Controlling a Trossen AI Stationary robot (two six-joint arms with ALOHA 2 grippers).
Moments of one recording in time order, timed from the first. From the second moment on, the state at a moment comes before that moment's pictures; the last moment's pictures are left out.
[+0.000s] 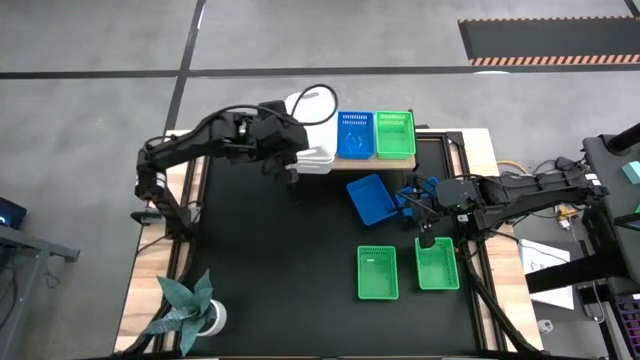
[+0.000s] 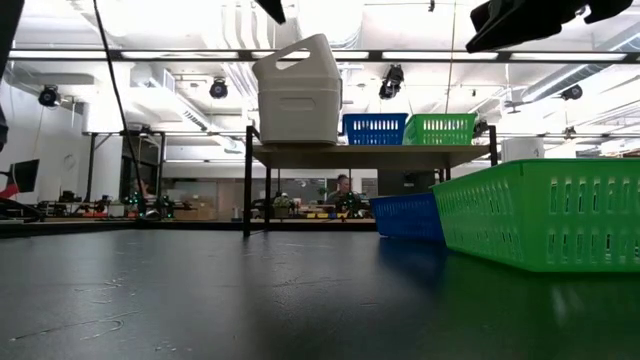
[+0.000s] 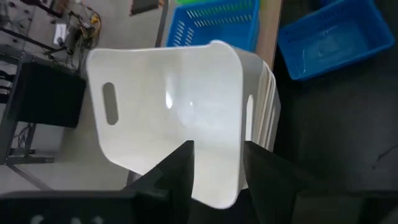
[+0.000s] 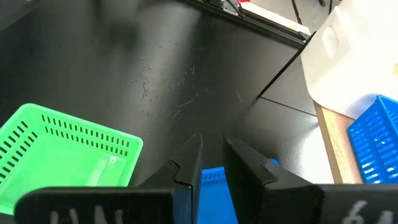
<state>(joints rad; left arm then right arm) 0.12 1.68 2.14 -1.35 -0.51 0.22 0.13 0.84 0.75 -0.46 0.10 -0.28</state>
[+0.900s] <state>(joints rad) 0.01 1.18 1.30 -0.52 -0.59 0.24 0.13 0.98 0.77 -0.21 0.32 -0.18</state>
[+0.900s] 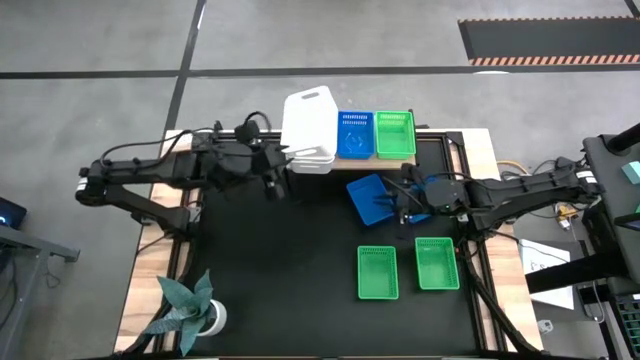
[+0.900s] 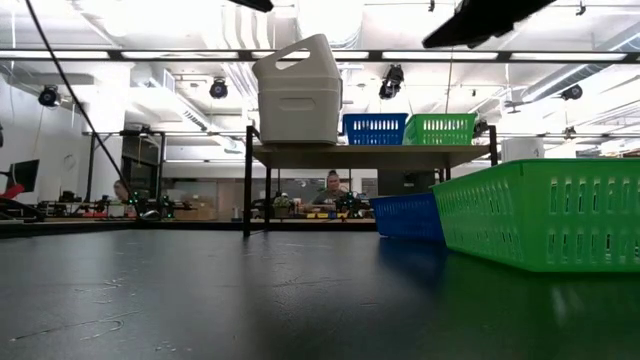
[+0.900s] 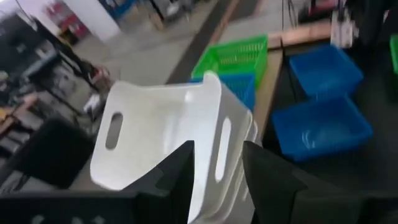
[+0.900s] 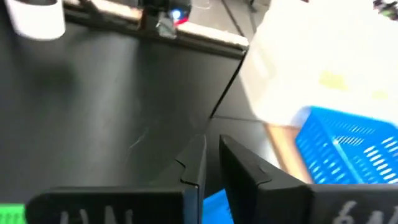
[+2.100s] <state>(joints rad) 0.01 0.99 1.01 -0.33 -0.61 0.34 -0.53 1.66 1.62 -0.59 -0.16 -0.54</state>
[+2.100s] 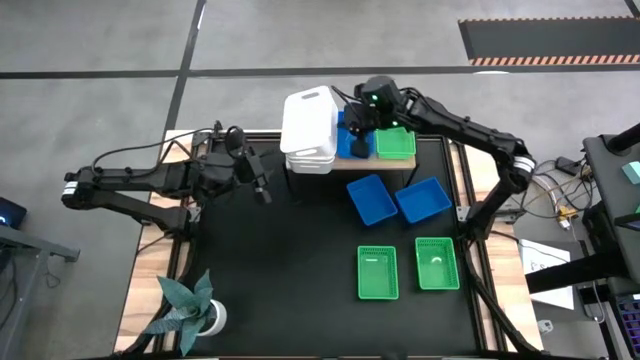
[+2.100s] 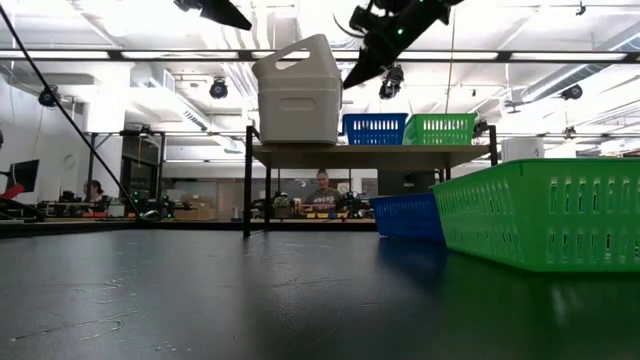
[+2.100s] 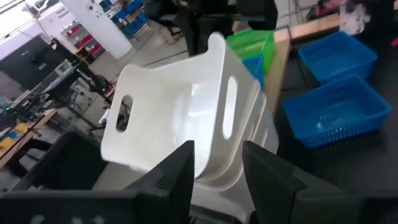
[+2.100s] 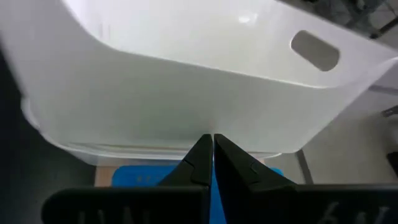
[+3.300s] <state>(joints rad) 0.14 1.14 1.04 -0.32 -0.70 0.36 -0.52 1.67 1.61 -0.54 -0.17 -0.52</state>
